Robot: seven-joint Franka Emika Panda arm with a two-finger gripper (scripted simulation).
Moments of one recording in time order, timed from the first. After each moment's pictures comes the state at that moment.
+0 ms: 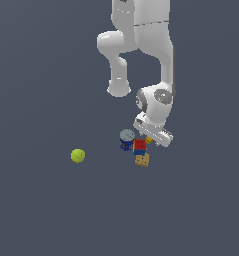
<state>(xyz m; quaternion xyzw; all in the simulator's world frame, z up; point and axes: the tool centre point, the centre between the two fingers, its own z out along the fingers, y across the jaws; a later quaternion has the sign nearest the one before) -0.085 0.162 0.024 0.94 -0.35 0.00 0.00</state>
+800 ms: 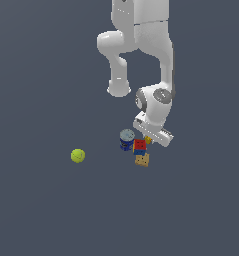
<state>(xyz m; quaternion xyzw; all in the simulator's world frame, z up) -0.085 0.160 0.025 0.94 -0.35 0.00 0.00</state>
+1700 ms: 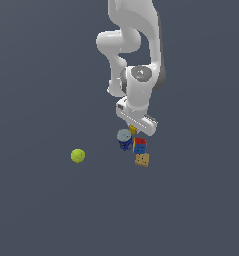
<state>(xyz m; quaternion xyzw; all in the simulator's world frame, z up) -0.089 0.072 0.110 0.94 -0.35 0.00 0.00</state>
